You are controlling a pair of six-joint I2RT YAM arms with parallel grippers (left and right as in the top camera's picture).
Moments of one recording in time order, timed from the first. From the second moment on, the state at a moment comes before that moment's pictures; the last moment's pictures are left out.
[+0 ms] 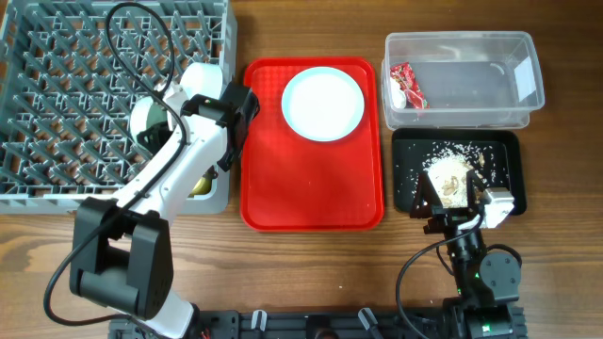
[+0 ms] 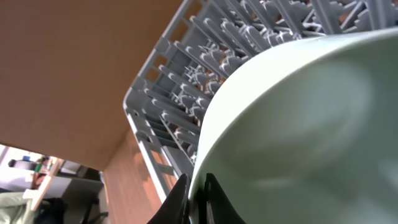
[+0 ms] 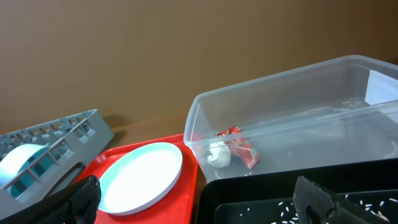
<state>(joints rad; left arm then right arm) -0.34 1.75 1.25 -1.18 -1.16 -0.87 0.10 0.02 0.01 0.00 -0.01 0.31</state>
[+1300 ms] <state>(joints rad) 0.12 1.37 1.28 -0.90 -0.31 -0.53 0.10 0.02 0.01 0.00 -0.01 0.31</state>
